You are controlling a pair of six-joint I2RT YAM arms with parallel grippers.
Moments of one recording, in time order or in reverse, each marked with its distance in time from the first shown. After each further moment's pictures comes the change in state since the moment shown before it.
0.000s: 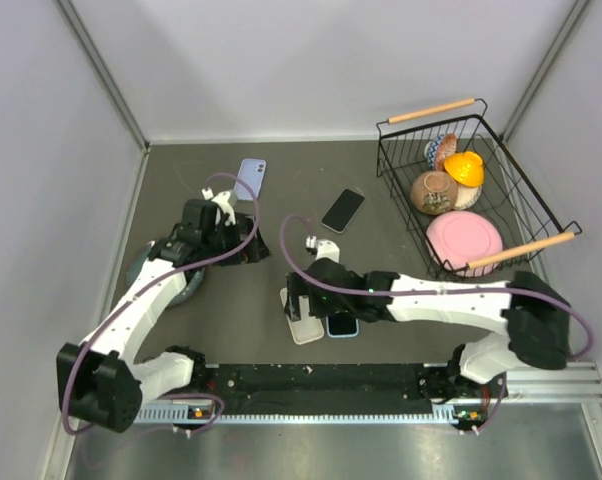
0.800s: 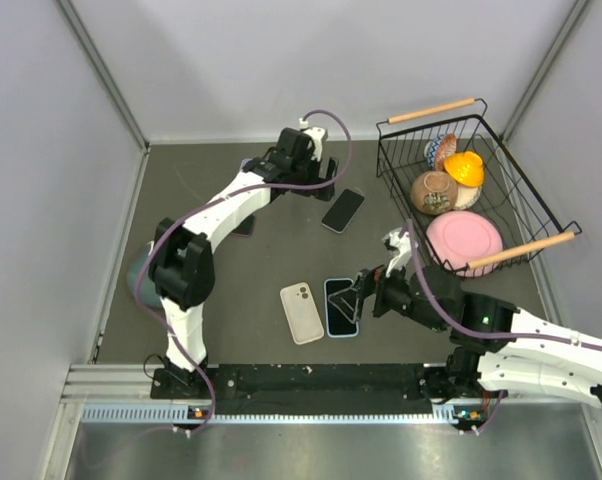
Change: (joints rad) left arm -0.262 0.851 0.885 0.064 -0.214 0.227; right arm 0.000 -0.760 -0.261 0.016 0.078 -0.237
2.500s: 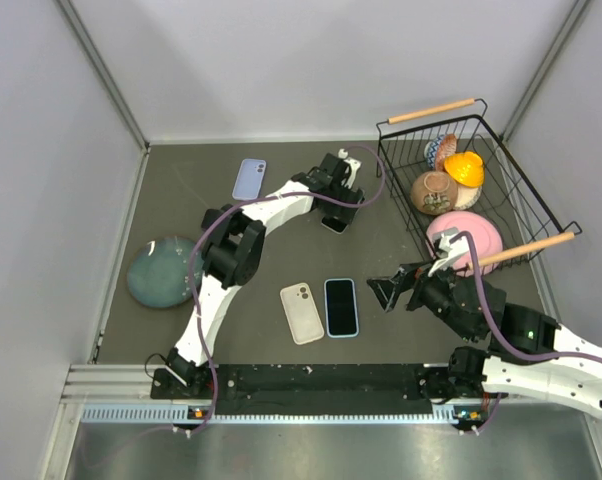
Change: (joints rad) left arm -0.101 0.447 0.266 0.000 -0.063 0.103; right arm 0.000 -0.264 -0.006 -0.164 0.273 -0.121
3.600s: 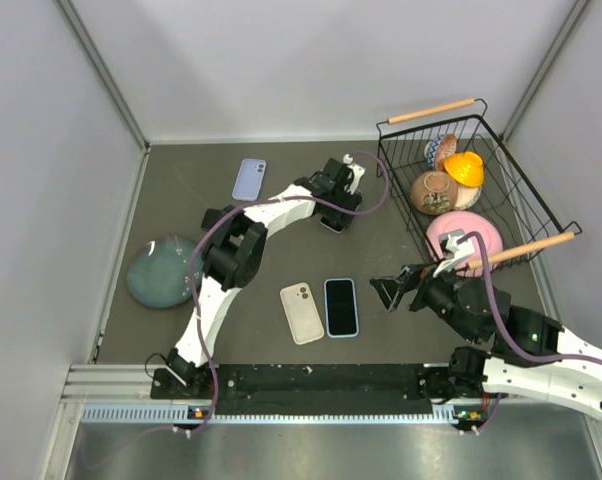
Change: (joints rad) left arm -0.022 -0.015 -0.049 0.021 -0.016 0.056; right arm 0.000 -0.028 -0.013 -0.008 0.014 0.031
